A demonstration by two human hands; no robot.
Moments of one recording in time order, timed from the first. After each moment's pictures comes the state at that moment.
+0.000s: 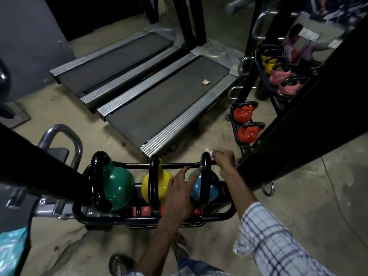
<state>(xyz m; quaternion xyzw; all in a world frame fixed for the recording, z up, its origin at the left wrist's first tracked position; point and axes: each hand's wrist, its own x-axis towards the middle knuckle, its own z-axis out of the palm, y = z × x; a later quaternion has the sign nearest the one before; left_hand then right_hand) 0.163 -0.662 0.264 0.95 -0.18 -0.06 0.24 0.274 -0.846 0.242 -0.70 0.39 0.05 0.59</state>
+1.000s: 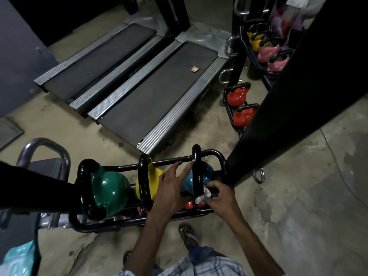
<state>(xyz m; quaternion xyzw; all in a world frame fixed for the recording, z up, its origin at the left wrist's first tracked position) 0.178 -0.658 0.268 0.95 -0.22 -0.10 0.19 0.113 -0.835 0.232 -0.80 0.22 0.10 0.55</state>
